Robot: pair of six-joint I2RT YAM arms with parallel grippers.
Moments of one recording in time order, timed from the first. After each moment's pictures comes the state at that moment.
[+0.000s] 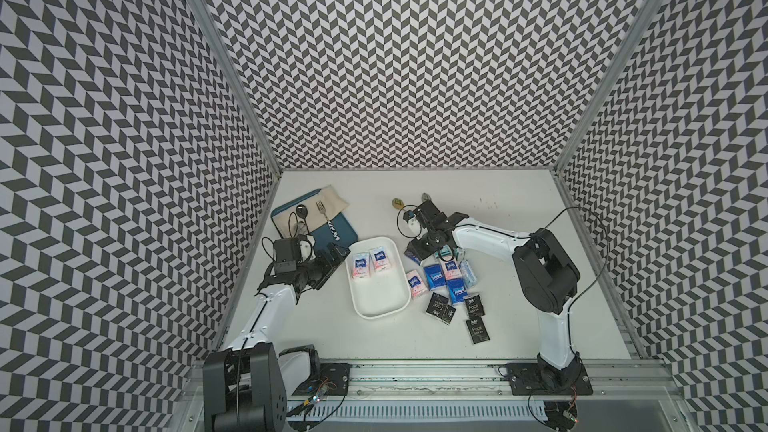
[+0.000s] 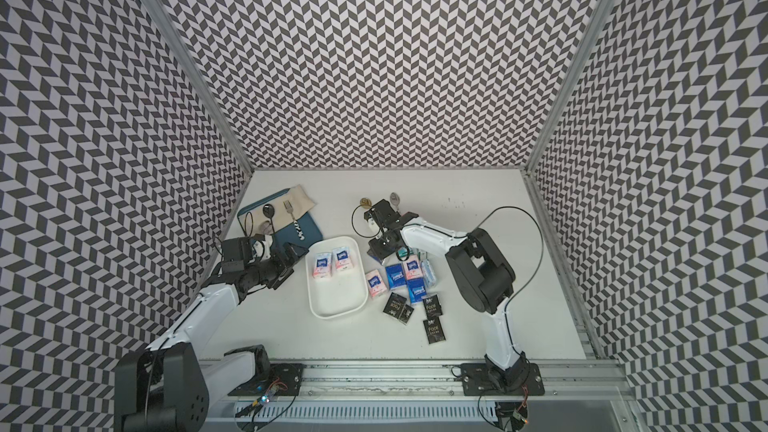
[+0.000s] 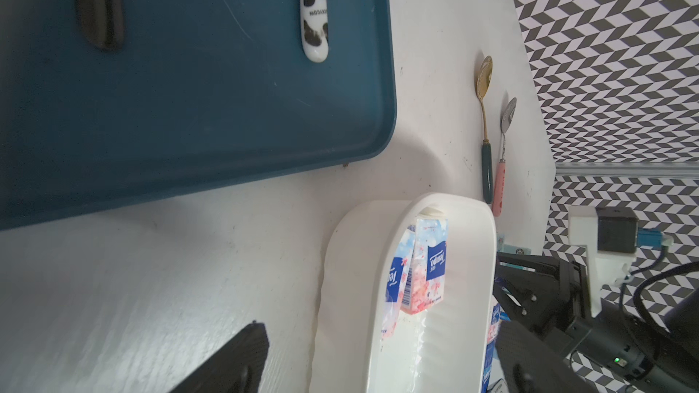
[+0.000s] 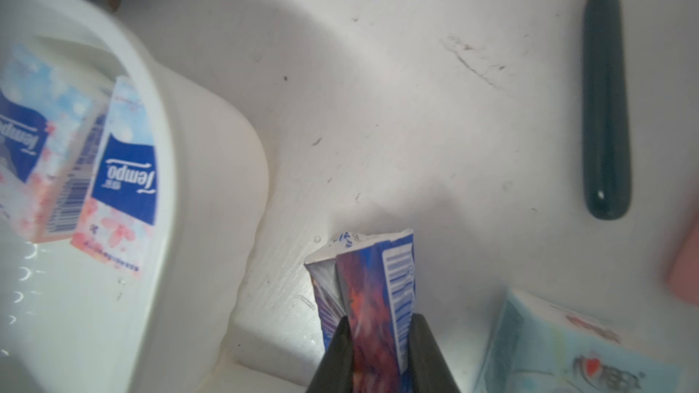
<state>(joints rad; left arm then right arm) 0.16 1.12 0.52 -0.26 0.60 -0.65 0.69 2.01 1.46 -0.56 -0.12 0.12</state>
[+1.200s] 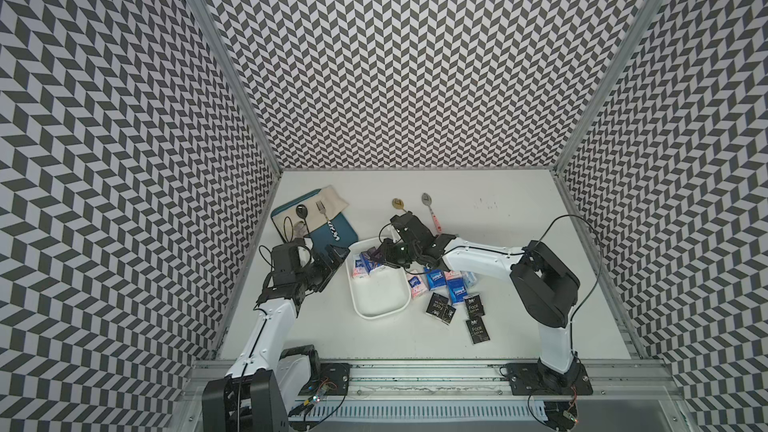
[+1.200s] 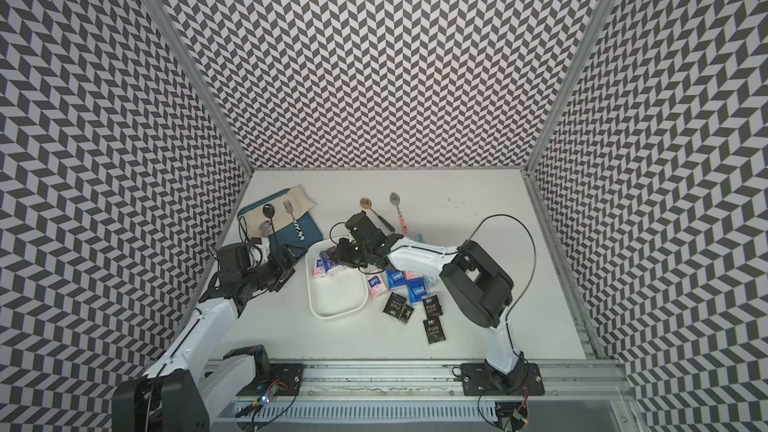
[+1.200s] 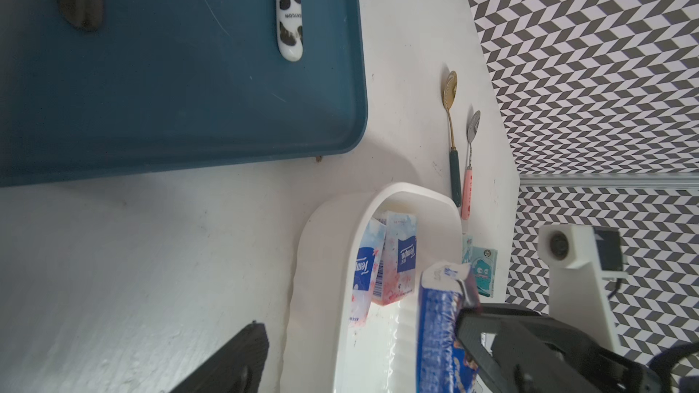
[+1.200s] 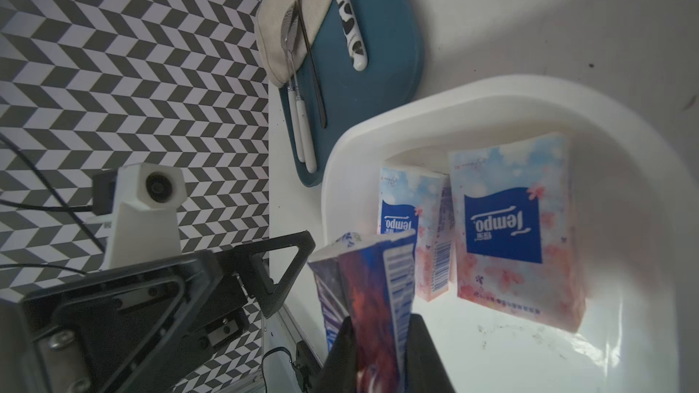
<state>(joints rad) 0.16 0.98 0.44 -0.20 0.63 -0.75 0.88 1.98 1.35 -0.06 -0.35 1.02</state>
